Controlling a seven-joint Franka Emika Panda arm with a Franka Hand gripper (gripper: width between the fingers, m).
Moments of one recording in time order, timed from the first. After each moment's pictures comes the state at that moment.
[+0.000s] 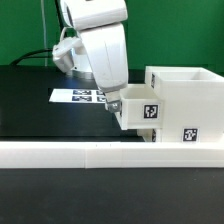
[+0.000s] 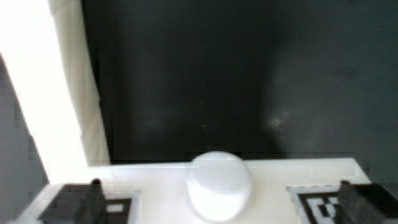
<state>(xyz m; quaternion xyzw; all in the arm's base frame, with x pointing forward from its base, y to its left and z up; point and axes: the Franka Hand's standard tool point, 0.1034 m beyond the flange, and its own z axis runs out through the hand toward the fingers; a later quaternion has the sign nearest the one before) 0.595 -0.007 0.070 -0.69 -0.71 -0.07 0.09</state>
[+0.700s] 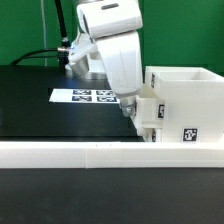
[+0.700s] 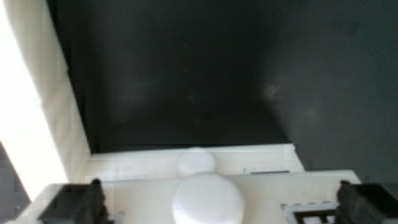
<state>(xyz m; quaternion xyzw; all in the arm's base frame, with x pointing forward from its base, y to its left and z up) 0.591 0.009 0.065 -0.70 -0.70 -0.07 0.10</state>
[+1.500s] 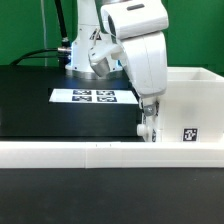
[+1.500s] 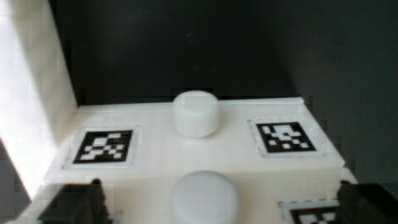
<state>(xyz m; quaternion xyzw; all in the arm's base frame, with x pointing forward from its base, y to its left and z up) 0.590 0.022 0.064 -0.69 -0.71 -0.07 0.10</state>
